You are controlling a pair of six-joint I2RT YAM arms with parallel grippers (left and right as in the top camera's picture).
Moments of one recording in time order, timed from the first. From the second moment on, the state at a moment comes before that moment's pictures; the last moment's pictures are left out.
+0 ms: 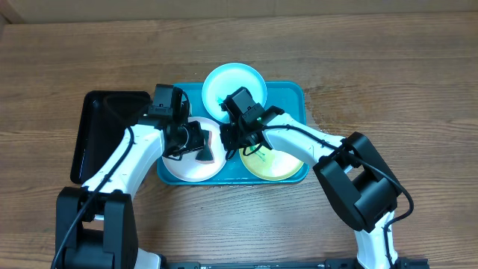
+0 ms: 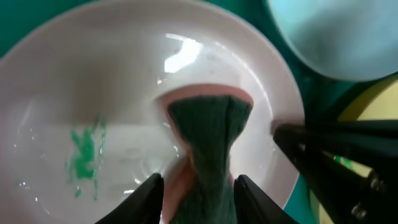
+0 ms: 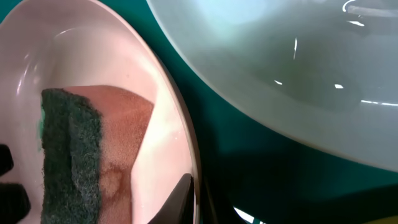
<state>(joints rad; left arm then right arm) -0.15 1.66 1.02 -0.64 0.21 -0.38 0.69 2.10 1.39 -0.42 -0.27 0.46</state>
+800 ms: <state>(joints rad) -0.19 1.74 1.02 -0.59 0.19 -0.42 0.69 2.10 1.39 -0.41 -0.27 0.46</state>
